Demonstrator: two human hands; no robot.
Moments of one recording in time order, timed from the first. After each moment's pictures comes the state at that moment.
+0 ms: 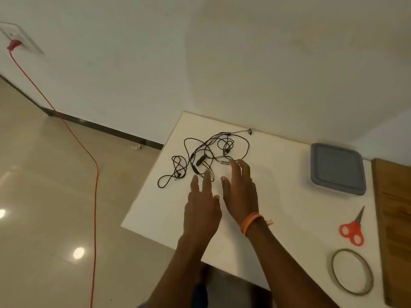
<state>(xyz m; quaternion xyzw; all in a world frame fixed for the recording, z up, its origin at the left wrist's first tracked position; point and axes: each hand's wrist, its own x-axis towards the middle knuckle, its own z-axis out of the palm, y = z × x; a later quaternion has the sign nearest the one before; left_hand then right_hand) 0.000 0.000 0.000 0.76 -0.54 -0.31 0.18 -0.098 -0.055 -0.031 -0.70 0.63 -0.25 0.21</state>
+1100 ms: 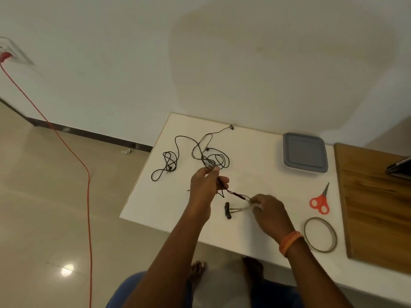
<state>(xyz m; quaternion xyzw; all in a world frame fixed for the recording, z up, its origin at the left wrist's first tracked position) -0.028 0.001 0.057 0.64 -0.22 -0.60 0.43 -0.202 0.032 0.011 -0.61 0.71 -0.08 0.34</state>
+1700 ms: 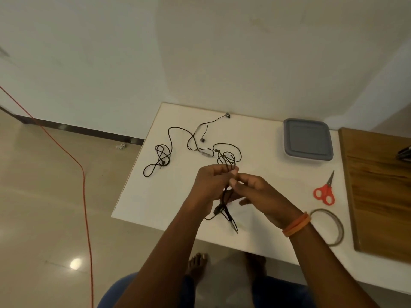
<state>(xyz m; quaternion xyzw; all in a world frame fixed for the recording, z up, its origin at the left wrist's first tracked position) -0.037 -0.004 0.050 0.58 -0.32 -0.67 0.33 -0.184 0.006 0.041 -0.52 0.53 -0.19 0.64</state>
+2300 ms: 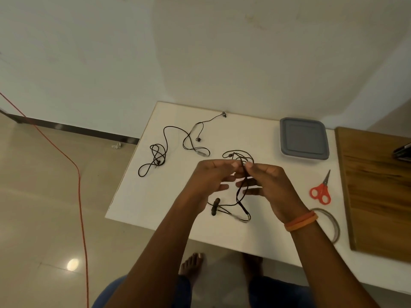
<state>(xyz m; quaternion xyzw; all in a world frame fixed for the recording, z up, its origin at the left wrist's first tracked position) -0.039 -0.011 0.054 0.56 -0.37 -0.68 0.31 -0.203 -0.002 0.045 -0.42 0.58 -0.36 0.60</state>
